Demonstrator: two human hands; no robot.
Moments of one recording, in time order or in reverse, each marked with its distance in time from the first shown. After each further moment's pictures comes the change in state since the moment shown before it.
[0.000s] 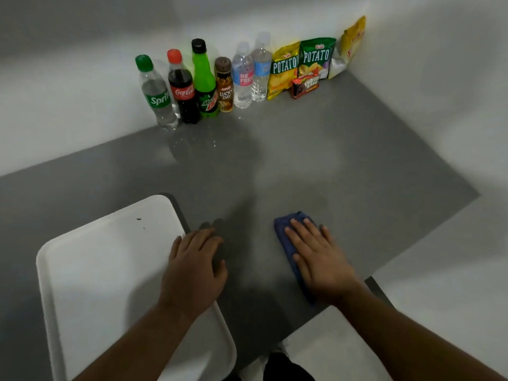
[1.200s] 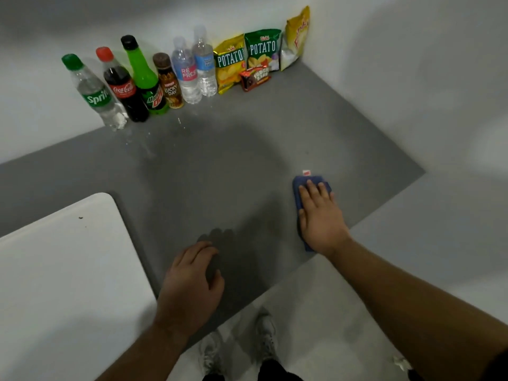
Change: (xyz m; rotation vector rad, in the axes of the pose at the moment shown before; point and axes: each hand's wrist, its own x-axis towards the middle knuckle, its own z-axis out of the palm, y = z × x) left_hand -0.037 0.115 0.050 -0.075 -0.019 0.020; right_hand -0.013 0.125 -0.024 0.059 0.205 0.319
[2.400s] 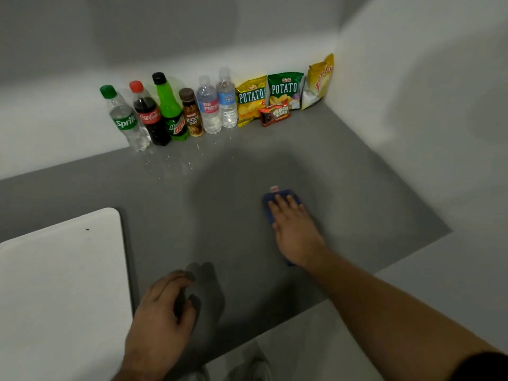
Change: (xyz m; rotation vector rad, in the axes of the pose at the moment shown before) left_hand -0.004 0.008 0.004 -0.150 0.143 -0.308; right_hand 0.091 -0.028 0.010 -0.005 -0.057 -0.336
